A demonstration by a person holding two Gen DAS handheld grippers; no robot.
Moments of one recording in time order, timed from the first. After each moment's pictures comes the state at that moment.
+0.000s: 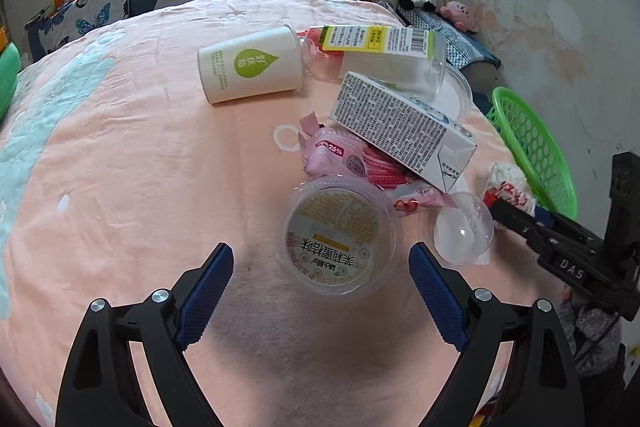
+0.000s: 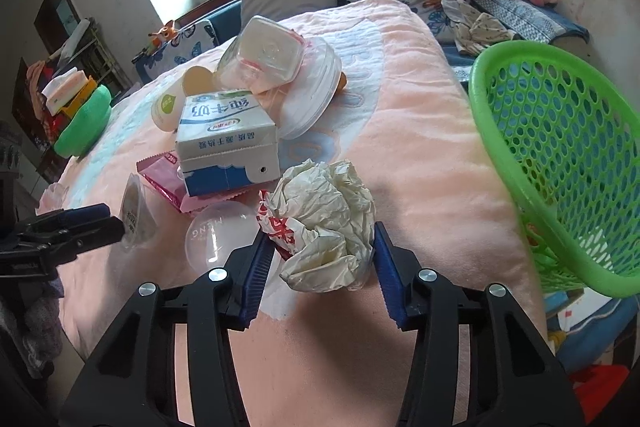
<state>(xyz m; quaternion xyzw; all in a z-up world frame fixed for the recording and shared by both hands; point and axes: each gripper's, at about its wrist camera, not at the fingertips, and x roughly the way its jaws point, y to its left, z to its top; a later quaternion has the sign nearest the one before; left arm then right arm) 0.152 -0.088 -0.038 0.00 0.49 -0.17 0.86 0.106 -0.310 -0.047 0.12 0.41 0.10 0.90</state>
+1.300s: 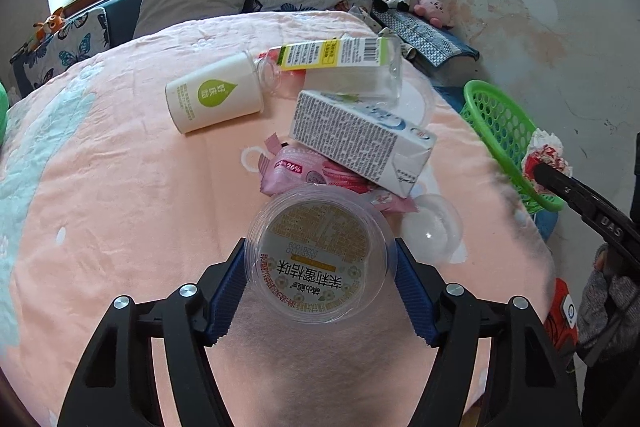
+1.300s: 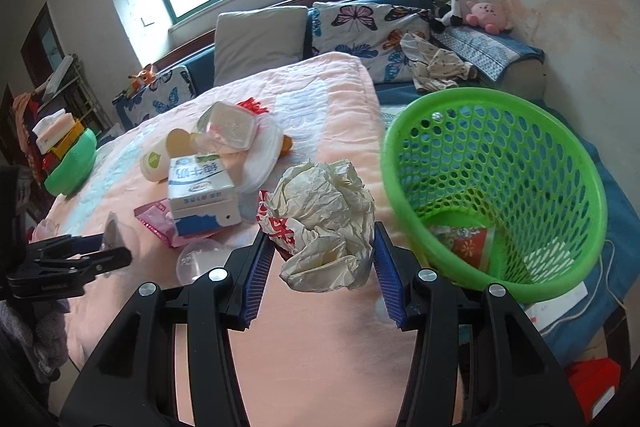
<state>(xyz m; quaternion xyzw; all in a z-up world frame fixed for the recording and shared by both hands) 0.144 -0.106 -0.018 0.03 0.46 -0.20 0.86 0.070 -0.358 -0.008 0.14 0.35 0.03 0.93</state>
